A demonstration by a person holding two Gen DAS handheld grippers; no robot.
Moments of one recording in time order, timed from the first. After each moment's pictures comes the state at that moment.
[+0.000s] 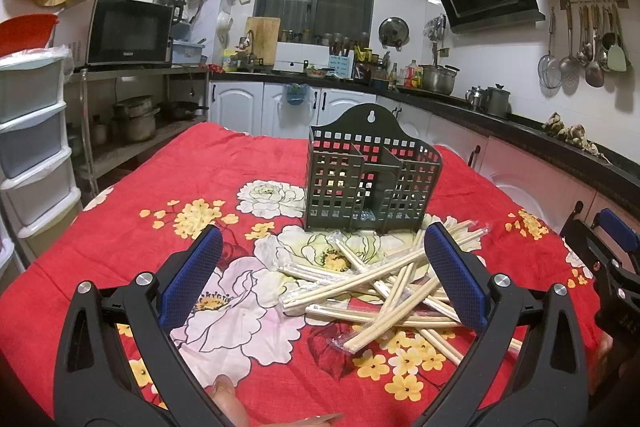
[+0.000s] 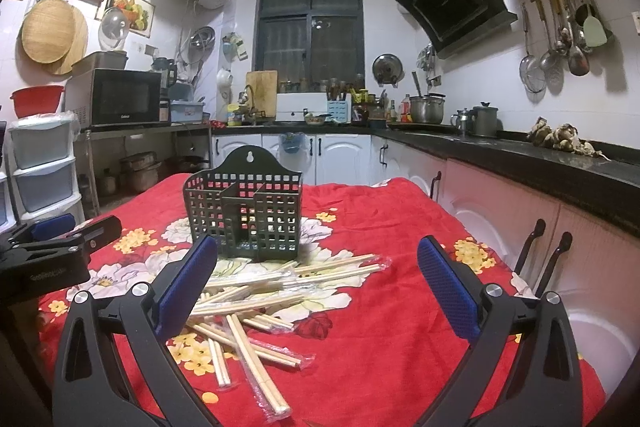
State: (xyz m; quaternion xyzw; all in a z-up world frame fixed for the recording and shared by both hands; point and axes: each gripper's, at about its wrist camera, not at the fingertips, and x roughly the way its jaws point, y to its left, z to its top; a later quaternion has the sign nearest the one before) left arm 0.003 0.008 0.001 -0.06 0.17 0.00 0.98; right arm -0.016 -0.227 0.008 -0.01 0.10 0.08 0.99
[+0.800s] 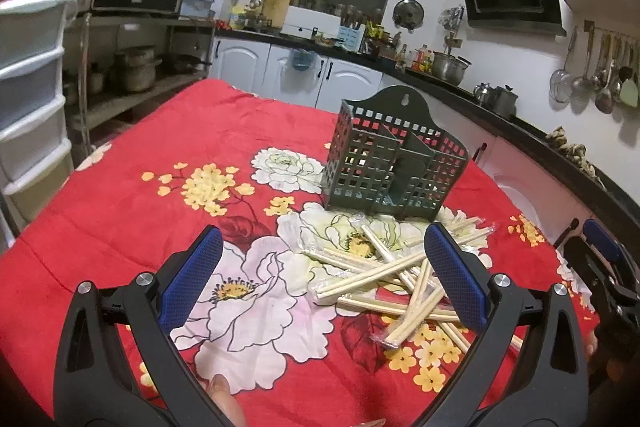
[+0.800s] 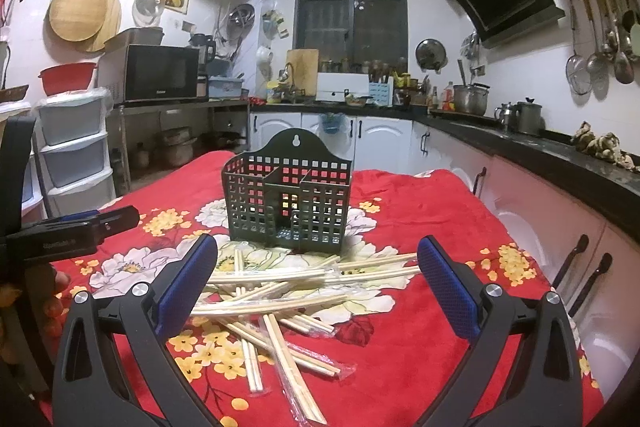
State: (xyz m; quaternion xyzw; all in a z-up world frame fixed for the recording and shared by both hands) left arm 0.022 0.061 -0.007 -0.13 0.23 -0.01 0.96; right arm 0.010 -0.204 0.019 -0.03 0.14 0.15 0.98
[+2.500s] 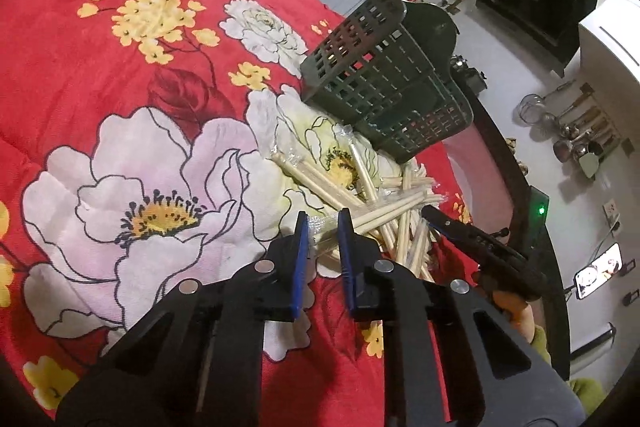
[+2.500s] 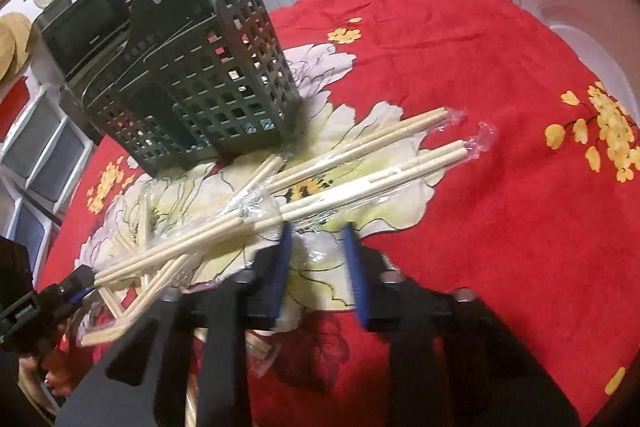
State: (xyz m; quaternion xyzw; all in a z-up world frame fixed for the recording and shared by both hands) left arm 0.085 0.095 -0.083 -0.33 0.38 -0.16 0.85; right arm 0.179 -0.238 -0.071 0.09 0.45 0.17 0.87
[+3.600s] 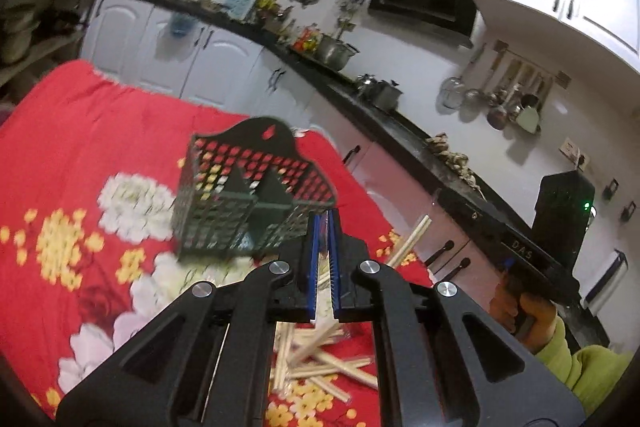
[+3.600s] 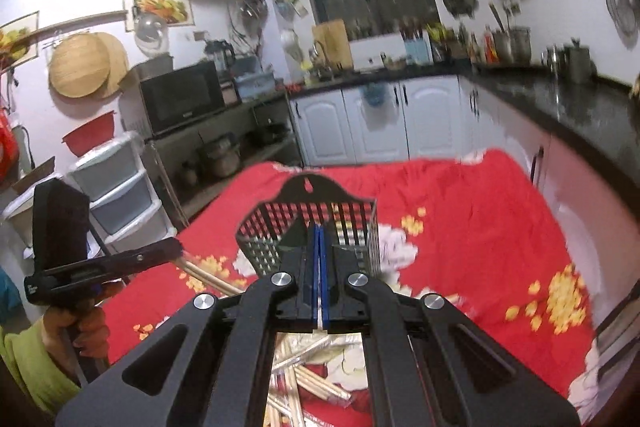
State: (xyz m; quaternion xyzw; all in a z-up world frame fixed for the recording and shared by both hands) left arm 0.111 0.042 0.059 -0.19 0.25 -0.27 0.91; right arm 0.110 -0.244 0.103 0.06 0.20 0.25 0.95
